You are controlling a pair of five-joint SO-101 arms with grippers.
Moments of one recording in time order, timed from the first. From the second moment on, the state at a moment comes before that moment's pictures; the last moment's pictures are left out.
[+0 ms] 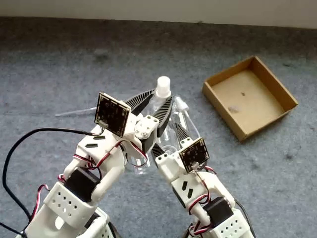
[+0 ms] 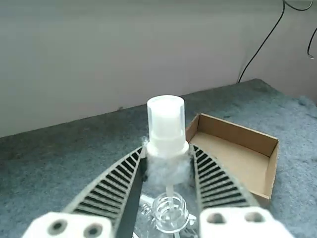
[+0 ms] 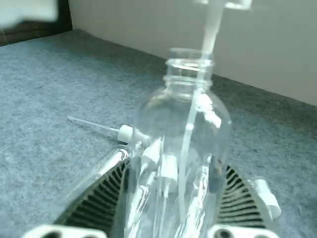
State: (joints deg) left arm 29.3 -66.6 58.0 24.0 10.2; right arm -37.4 -104.5 95.4 26.3 4.3
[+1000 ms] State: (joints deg) left arm 29.8 -84.0 71.9 27.9 10.3; right arm -35.4 -104.4 95.4 23.0 4.4
